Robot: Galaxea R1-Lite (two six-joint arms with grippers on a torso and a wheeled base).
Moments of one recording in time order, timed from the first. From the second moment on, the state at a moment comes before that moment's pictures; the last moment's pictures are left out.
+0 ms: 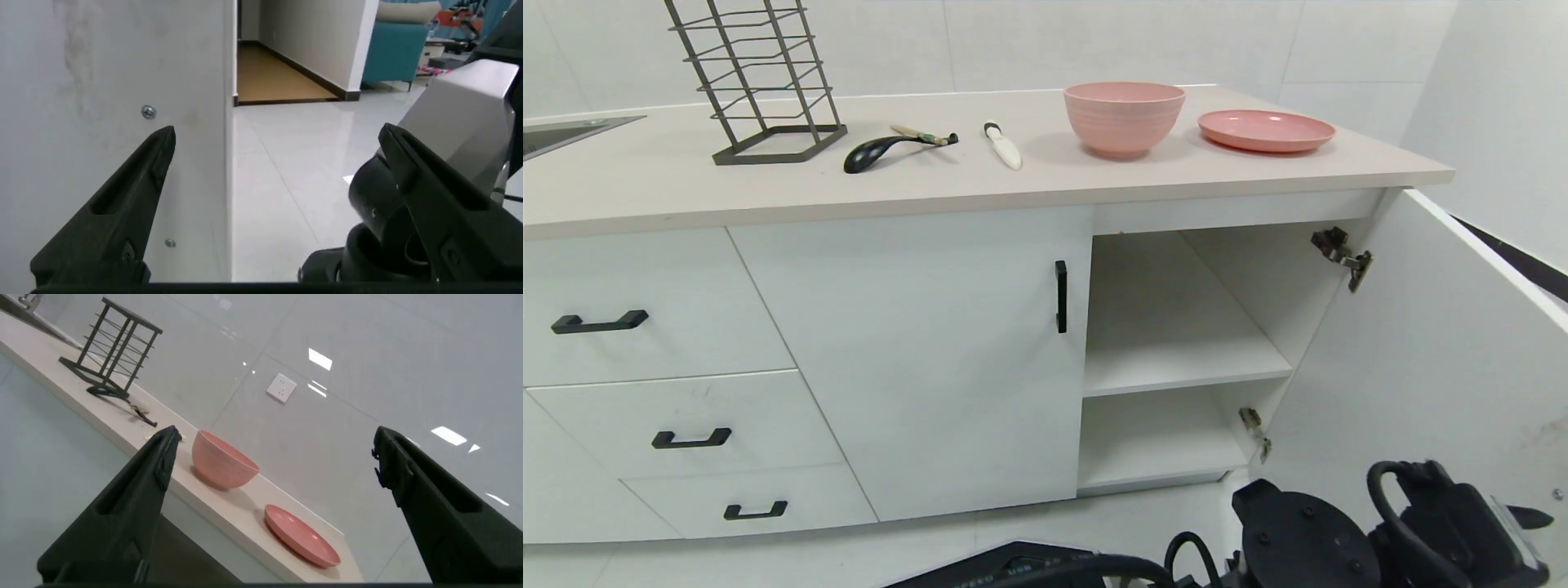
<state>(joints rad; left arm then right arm) -1.27 2.53 -1.47 -1.33 -0.47 -0.09 0.00 1.04 -0.40 -1.36 0.66 -0.26</state>
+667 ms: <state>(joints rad) -1.27 2.46 -1.19 -1.47 -0.46 -0.11 0.00 1.02 -0.40 -1.36 0.66 -0.26</state>
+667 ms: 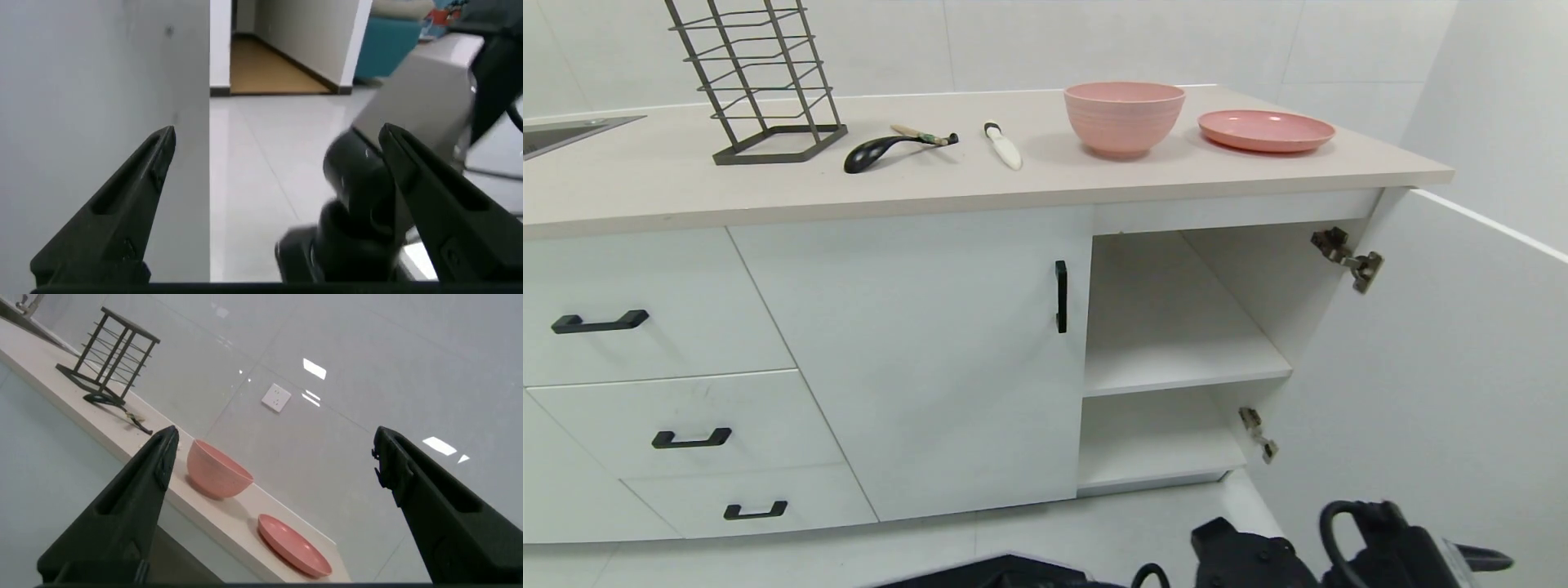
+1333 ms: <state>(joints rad) -0.94 1.83 -0.43 -1.57 -0.45 -0.09 0.01 1.02 -0.26 -1.35 0.66 -0.27</state>
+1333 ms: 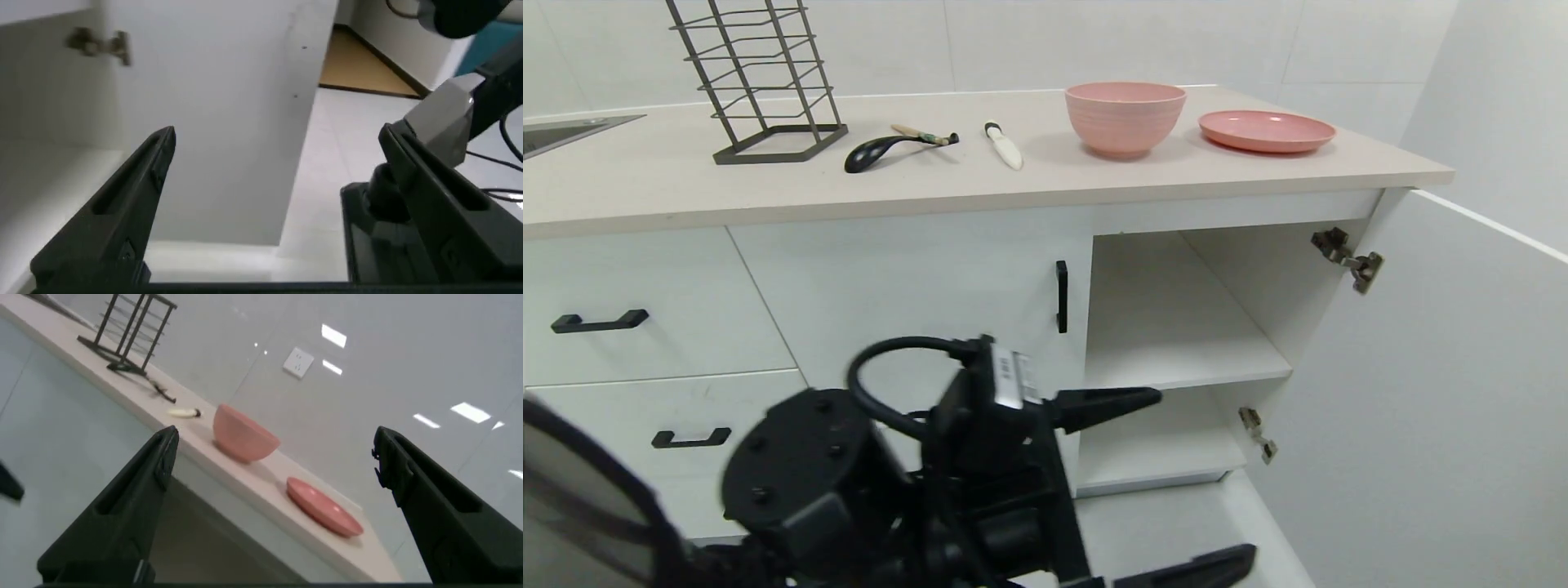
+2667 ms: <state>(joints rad) -0.12 0.10 0.00 0.00 -0.09 0.03 -0.08 0.10 0.00 -0.06 0.21 -0.20</state>
